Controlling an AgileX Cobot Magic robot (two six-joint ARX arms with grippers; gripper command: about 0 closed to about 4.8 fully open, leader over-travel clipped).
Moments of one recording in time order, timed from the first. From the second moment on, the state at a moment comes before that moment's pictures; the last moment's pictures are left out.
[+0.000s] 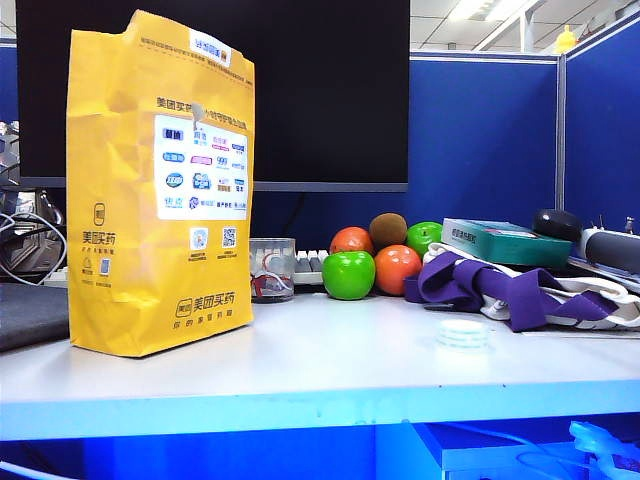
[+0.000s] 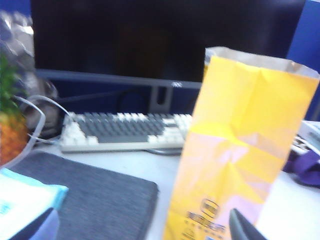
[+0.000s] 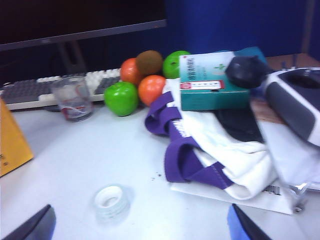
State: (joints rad) left arm 0.09 0.01 0.17 -0.07 0.26 -0.13; right arm 0.10 0.02 0.01 0.01 -0.14 0.16
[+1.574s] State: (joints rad) left arm -0.05 0.86 0.91 -0.16 0.74 0.12; right arm 0.10 0.93 0.57 0.03 -0.52 0.12
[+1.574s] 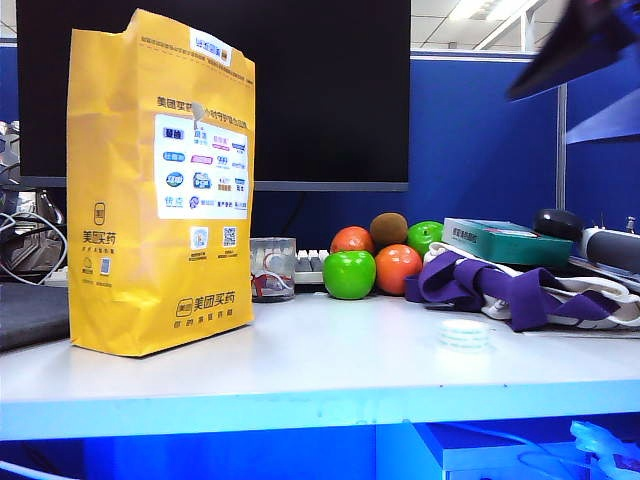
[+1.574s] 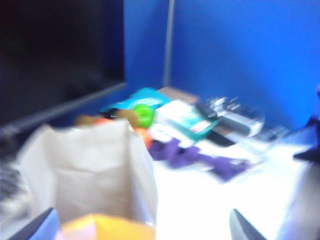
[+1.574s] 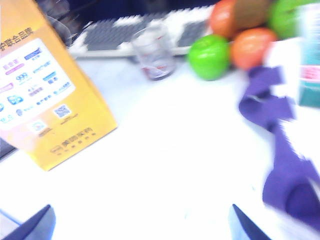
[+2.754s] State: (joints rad) left arm -0.76 1.26 0.94 -0.21 0.20 0.30; right arm 0.21 1.48 0.76 -0.01 -0.43 -0.04
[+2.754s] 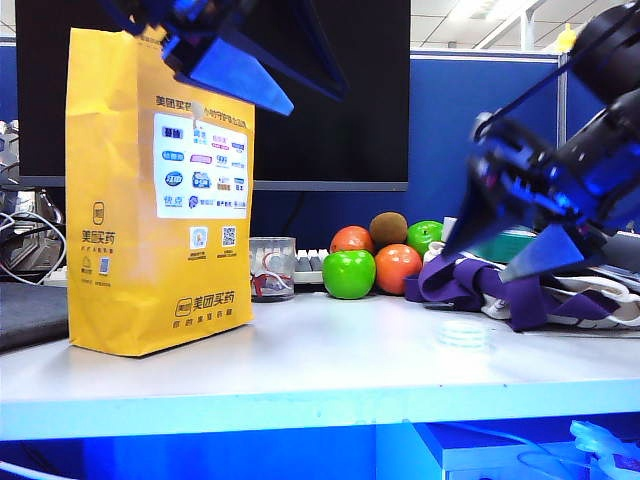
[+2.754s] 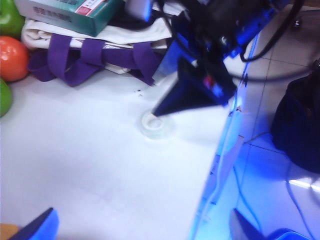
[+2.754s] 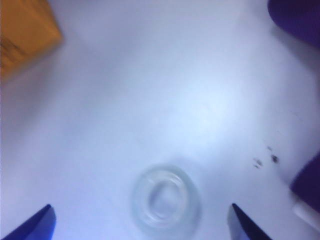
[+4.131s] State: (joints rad) left arm -0.75 1.27 0.95 -0.20 0.24 0.25; right arm 0.35 1.73 0.86 0.02 -0.18 -0.14
